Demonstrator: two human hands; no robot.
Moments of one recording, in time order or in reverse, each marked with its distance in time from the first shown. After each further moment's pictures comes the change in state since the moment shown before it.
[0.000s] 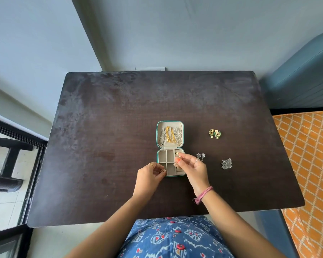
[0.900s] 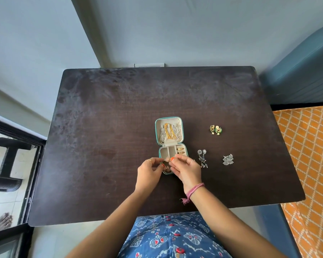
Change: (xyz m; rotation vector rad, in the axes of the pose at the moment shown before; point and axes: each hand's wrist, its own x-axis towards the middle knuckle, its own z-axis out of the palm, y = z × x) left_hand 0.009 -0.012 0.005 -0.187 -0.004 -0.111; right_hand -0.011 0.003 0.033 0.227 0.184 0.274
